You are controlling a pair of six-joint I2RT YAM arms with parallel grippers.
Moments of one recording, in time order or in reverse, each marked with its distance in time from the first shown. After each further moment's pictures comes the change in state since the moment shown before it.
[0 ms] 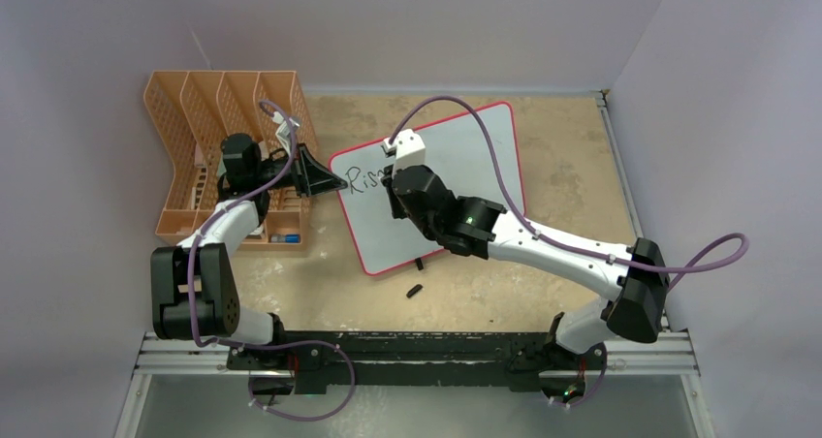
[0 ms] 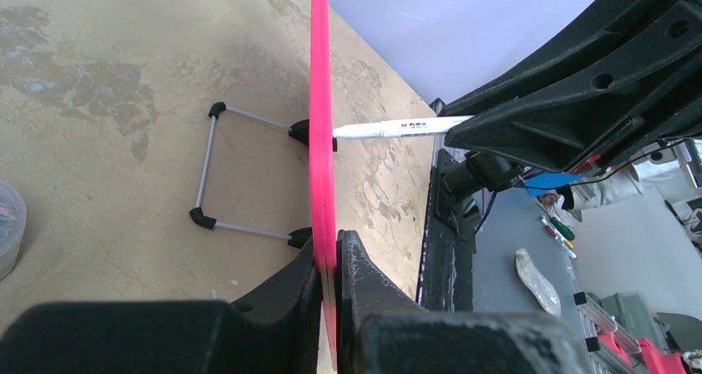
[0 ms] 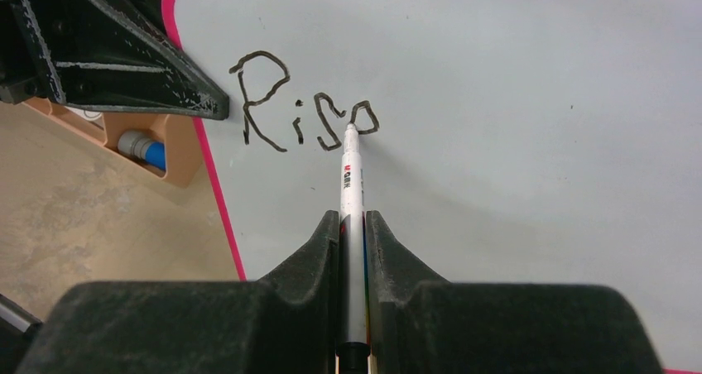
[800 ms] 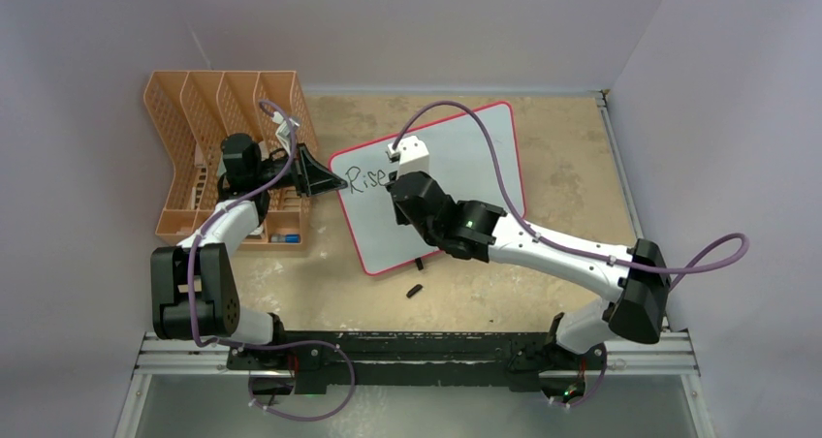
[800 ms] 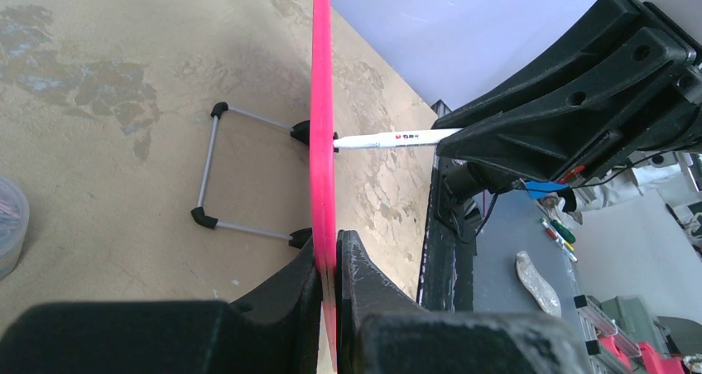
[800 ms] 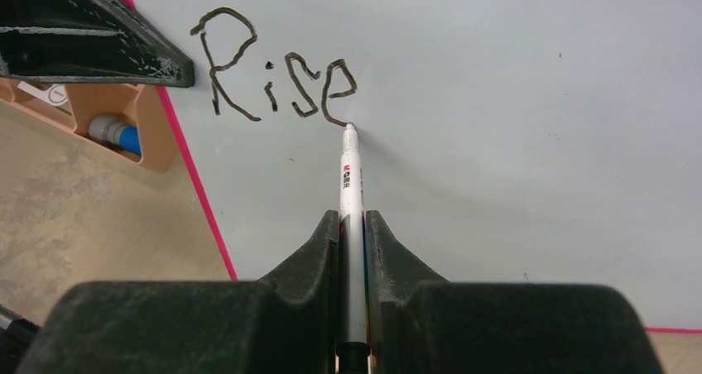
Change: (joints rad) left arm 0.000 0.000 0.000 -0.006 -0.006 0.001; right arm 0.012 -0.006 -0.019 -0.068 0.031 0.058
